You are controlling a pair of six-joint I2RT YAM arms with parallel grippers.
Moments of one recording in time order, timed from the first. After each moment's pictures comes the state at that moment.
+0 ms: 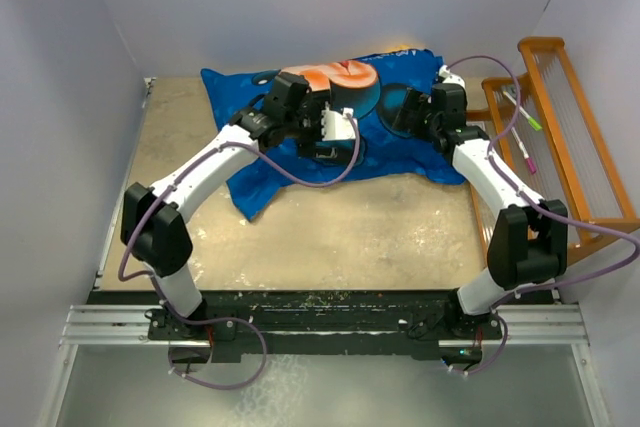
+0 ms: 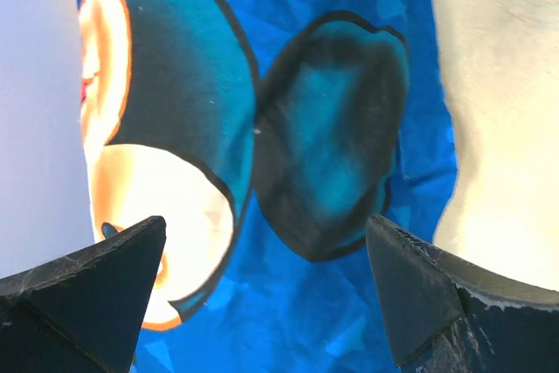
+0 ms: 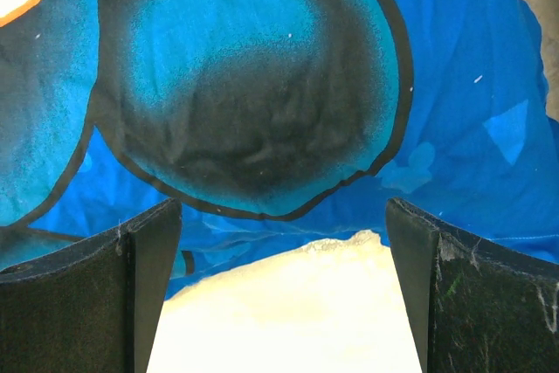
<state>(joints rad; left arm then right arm) -0.60 1.73 1.60 -0.54 0.27 1.02 0.17 1.58 1.24 -0.25 0.11 0.43</state>
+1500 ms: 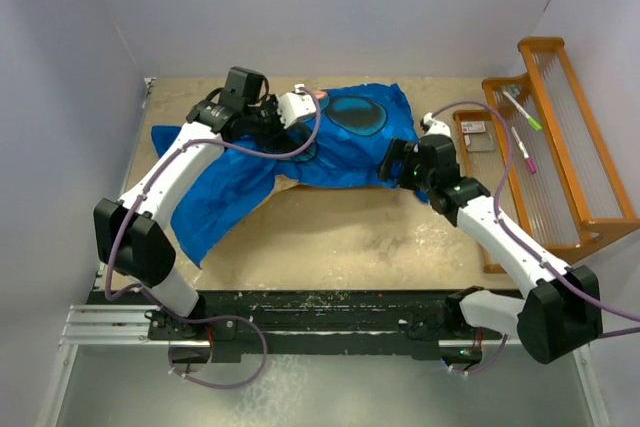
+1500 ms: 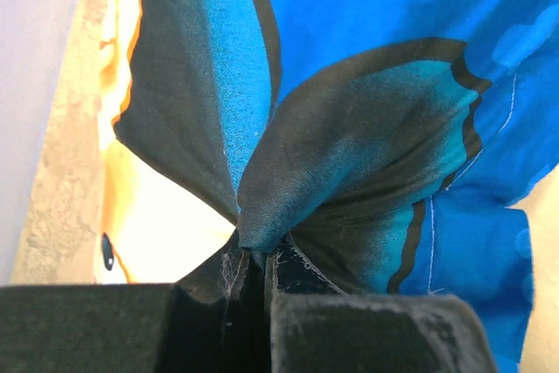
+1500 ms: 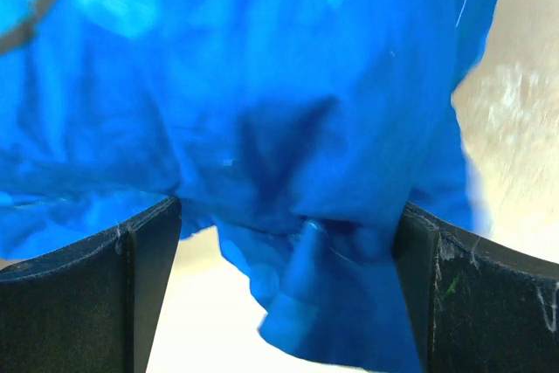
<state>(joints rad) -0.40 1.62 1.58 -0.70 0.27 0.74 0.36 1.19 0.89 -0.29 0.12 0.51</state>
